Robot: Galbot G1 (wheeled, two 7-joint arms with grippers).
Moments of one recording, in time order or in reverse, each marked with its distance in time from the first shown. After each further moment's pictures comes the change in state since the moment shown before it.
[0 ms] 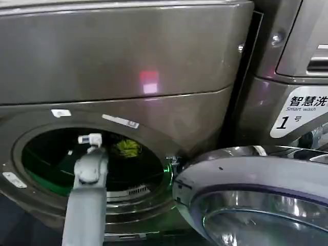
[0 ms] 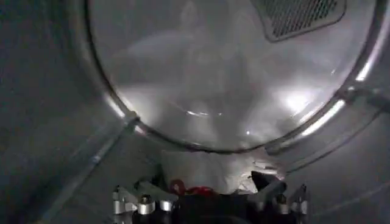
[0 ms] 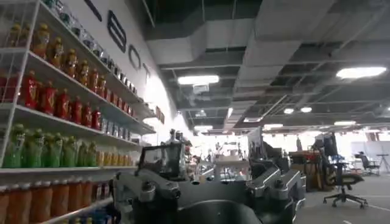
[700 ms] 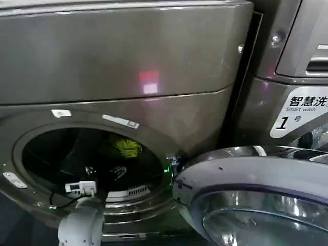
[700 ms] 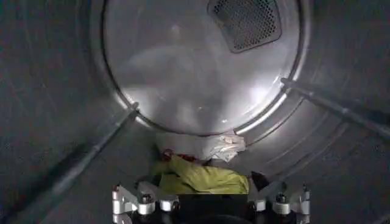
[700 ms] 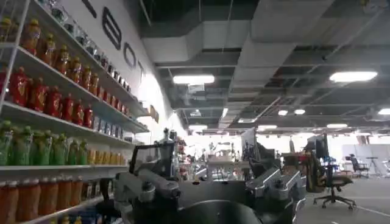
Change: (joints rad) left arm 0.217 -0.032 0.036 -0.288 -0.868 0.459 -0.562; right arm 0.004 -0.014 0.012 -0.002 0.005 -0.004 0.007
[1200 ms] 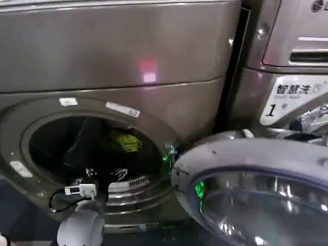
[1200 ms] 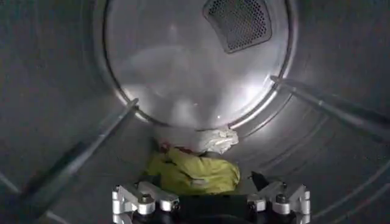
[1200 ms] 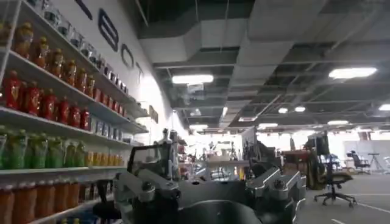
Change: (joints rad) left arm 0.337 0.003 -0.007 -0.459 -0.037 0.057 -0.008; right arm -0.020 0.017 0.031 0.012 0.005 -0.002 -0.002
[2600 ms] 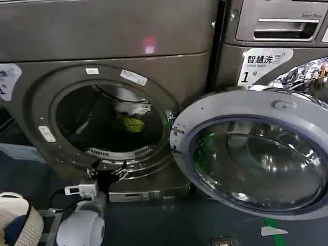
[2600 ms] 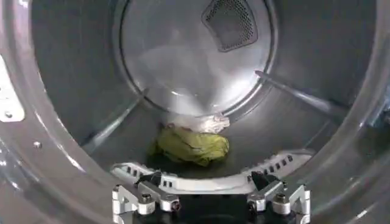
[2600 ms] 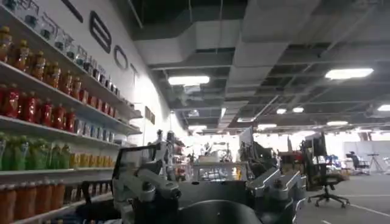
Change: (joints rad) left arm 0.380 -0.026 0.064 -0.377 0.034 0.000 -0.012; right arm -0.020 0.004 0.041 -0.005 0.019 -0.024 -0.018
